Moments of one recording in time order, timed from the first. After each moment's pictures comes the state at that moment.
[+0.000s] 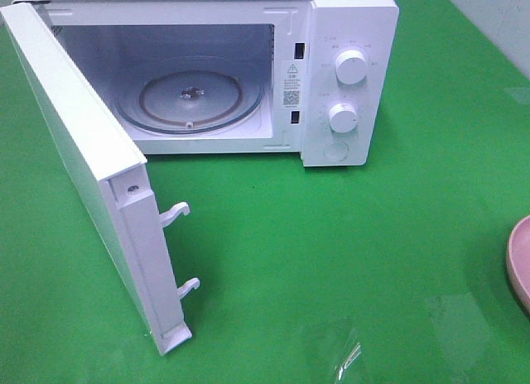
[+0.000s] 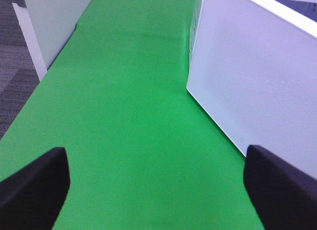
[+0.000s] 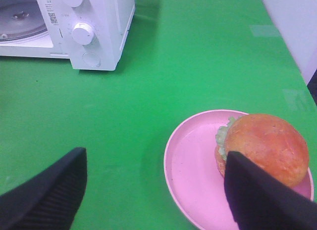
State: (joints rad) left arm 0.03 0.05 -0.54 0.03 0.98 -0.08; right arm 0.12 0.00 -0.50 -0.08 0.97 0.15
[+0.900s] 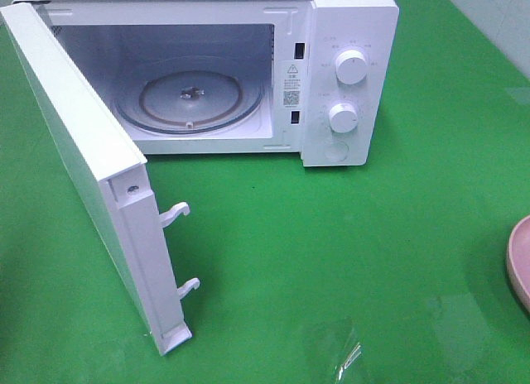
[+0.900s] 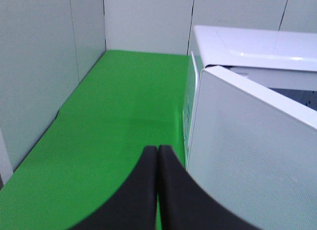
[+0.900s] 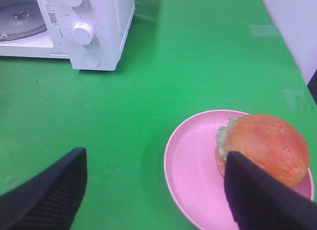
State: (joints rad) left arm 0.03 0.55 -0.24 0.02 -0.13 -0.06; right arm 0.12 0.00 -0.50 -0.08 0.97 0.15
